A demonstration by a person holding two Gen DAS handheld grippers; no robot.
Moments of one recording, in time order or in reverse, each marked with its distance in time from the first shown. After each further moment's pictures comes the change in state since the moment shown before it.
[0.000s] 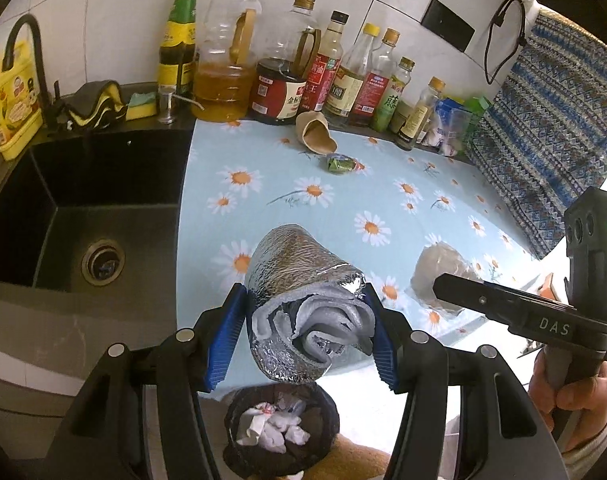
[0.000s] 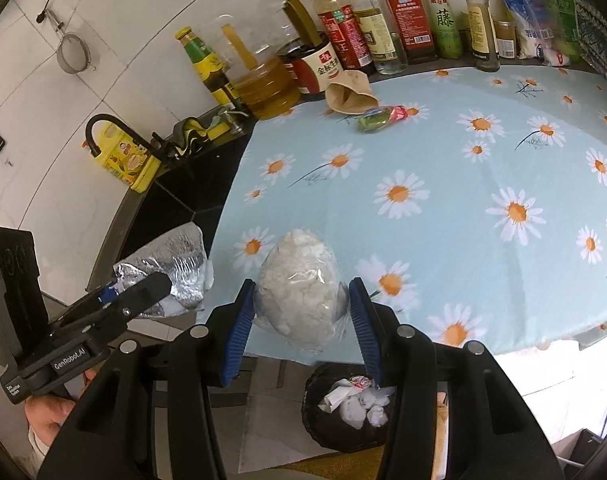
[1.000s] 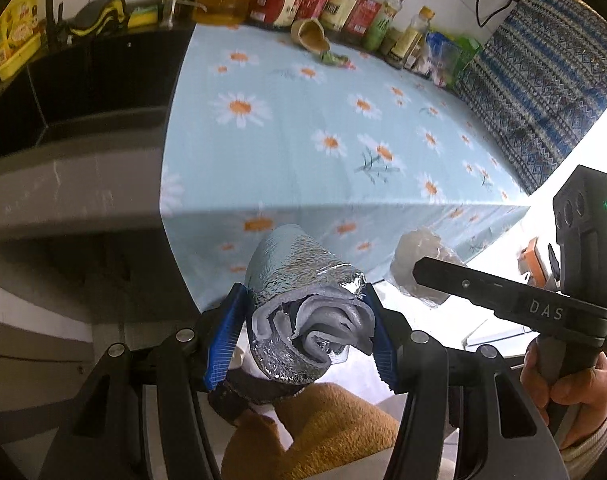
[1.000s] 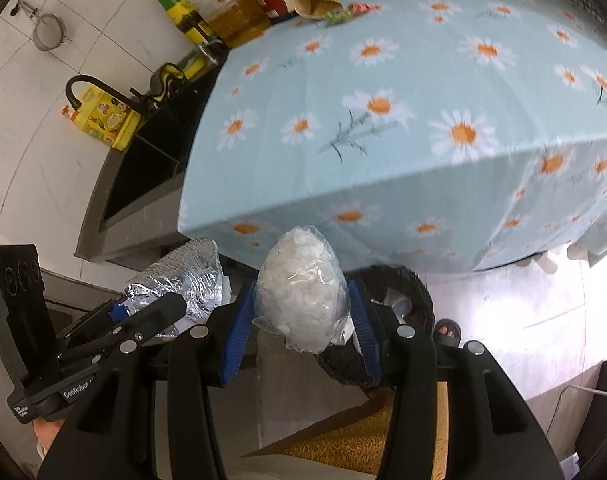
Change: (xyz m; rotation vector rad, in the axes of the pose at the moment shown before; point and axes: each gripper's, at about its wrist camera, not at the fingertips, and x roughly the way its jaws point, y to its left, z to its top) left arm 0.007 0.007 -0.119 -0.024 0.197 -0.056; right arm 0.015 -0.002 -0.122 0.130 0.136 -0.039
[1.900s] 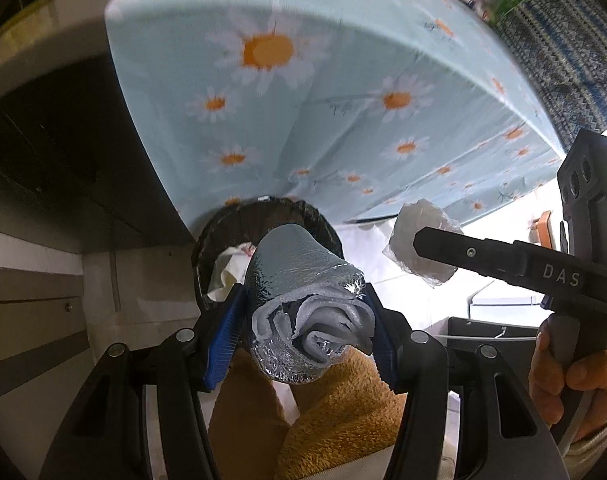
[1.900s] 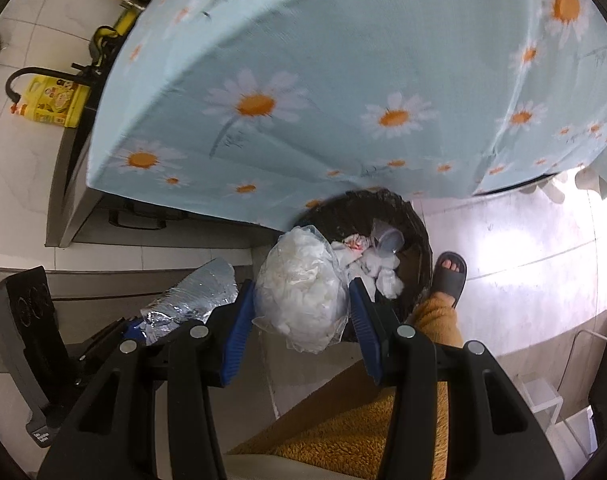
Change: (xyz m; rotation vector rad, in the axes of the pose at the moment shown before) left arm 0.093 0.017 -0.052 -0.074 0.260 0.029; right arm 0.080 -0.061 -0.030 0.135 0.226 -0.015
